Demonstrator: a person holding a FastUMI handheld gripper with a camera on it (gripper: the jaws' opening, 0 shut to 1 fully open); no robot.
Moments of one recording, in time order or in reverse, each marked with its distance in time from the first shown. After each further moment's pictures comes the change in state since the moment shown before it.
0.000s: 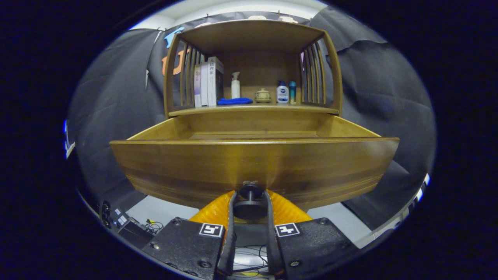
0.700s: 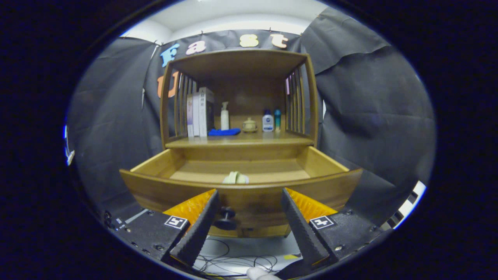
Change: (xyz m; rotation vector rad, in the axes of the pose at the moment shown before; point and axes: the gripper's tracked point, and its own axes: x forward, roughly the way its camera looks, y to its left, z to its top) arm -0.076 -0.043 0.093 0.037 -0.211 -0.035
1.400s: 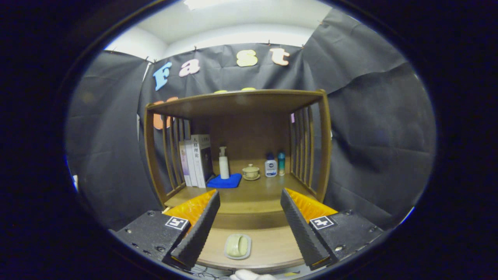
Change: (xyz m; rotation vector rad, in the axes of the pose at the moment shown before) arm 0.095 0.029 0.189 -0.005 -0.051 0.038
